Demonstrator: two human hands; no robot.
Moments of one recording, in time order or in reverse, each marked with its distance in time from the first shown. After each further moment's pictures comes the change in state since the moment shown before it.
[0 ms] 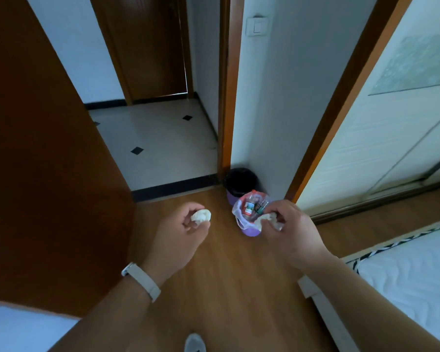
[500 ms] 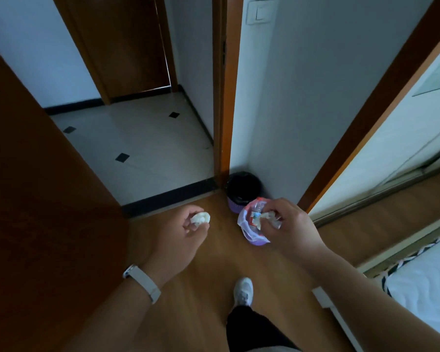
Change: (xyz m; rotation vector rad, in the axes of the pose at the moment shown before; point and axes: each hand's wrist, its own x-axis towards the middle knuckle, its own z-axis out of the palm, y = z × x) left_hand 0.192 -0.078 -0.040 -0.067 -0.110 -0.032; right_hand 0.175 0.004 0.086 -0.087 0.052 0.045
